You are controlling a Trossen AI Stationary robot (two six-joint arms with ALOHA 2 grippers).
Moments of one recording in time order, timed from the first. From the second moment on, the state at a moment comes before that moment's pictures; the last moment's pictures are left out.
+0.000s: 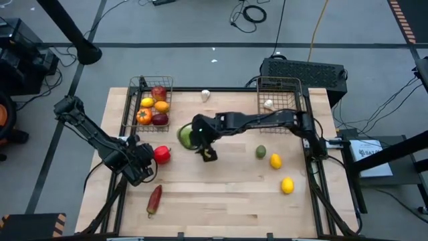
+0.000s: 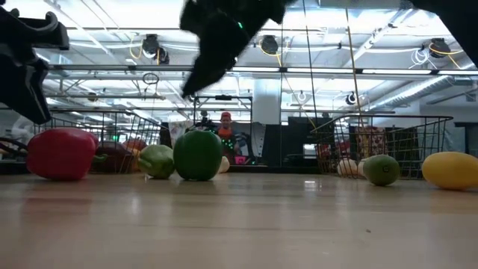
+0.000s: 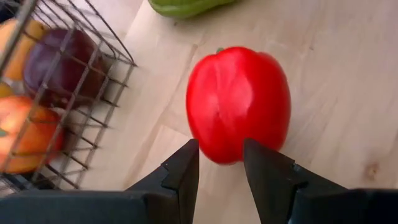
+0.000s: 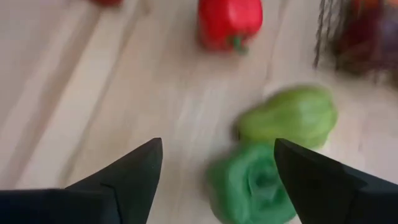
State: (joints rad) left arm -0.74 1.05 0.63 -1.13 -0.55 -1.12; right arm -0.06 2.10 1.82 -0.62 -0.14 -0.29
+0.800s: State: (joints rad) left arm -0.74 1.05 0.63 -1.11 -0.61 -1.12; right arm -0.16 2.05 1.45 -0.05 -0.16 -0.04
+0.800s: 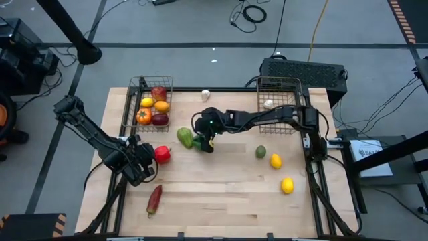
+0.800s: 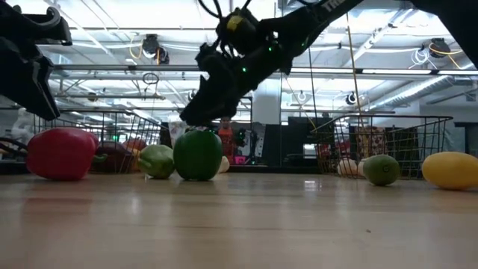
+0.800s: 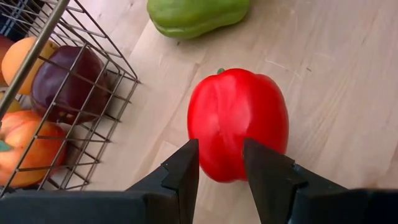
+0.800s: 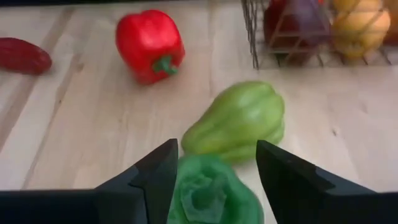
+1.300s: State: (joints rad) left arm -0.74 1.05 0.63 -1.12 -0.62 -1.11; right arm -0.16 2.06 1.43 -0.08 -0.15 -0.01
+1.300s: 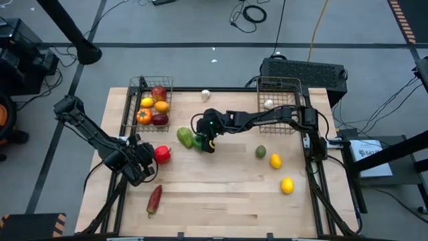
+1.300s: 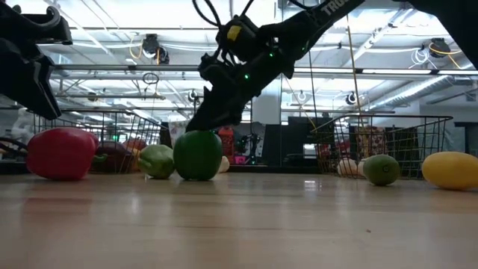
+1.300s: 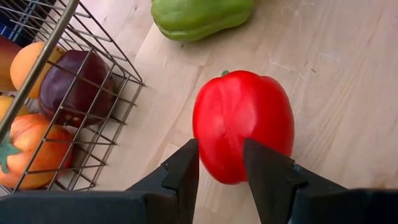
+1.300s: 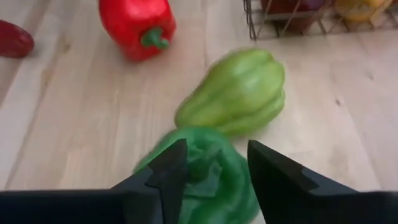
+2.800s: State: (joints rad) left arm -0.58 1.05 0.87 -0.77 -0.70 -0.41; right arm -0.09 1.31 1.48 -0.98 0.35 0.10
